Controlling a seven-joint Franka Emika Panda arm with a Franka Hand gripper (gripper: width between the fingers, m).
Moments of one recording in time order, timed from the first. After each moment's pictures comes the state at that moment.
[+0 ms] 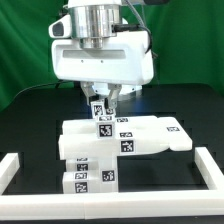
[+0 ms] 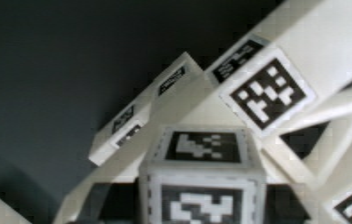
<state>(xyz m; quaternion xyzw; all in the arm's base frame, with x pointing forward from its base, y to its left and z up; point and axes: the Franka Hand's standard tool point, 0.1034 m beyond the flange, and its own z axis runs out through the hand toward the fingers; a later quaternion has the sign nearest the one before) 0.531 -0.035 0.124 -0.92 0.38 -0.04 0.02</state>
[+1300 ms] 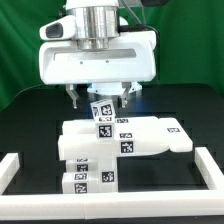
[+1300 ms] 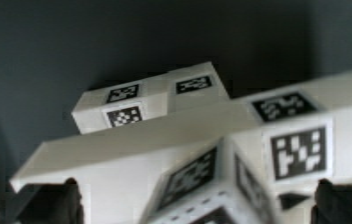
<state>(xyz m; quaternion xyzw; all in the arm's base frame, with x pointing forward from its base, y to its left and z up) 0.528 -0.030 0.121 -1.00 0.04 -0.04 0.00</state>
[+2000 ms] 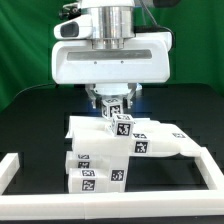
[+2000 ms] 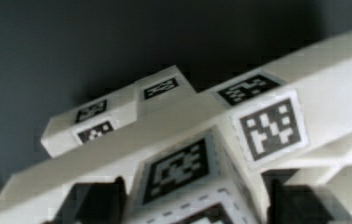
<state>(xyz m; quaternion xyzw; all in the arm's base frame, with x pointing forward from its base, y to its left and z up) 0.532 -0.015 0.121 -0.99 0.13 -0.05 0.00</state>
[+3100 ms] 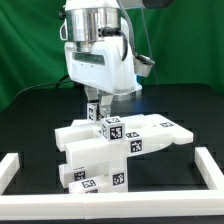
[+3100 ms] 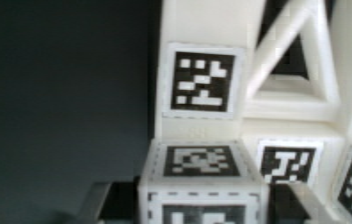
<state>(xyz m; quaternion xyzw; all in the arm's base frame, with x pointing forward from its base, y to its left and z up) 0.547 -0.038 0.120 -0.85 0.53 -0.05 0.02</state>
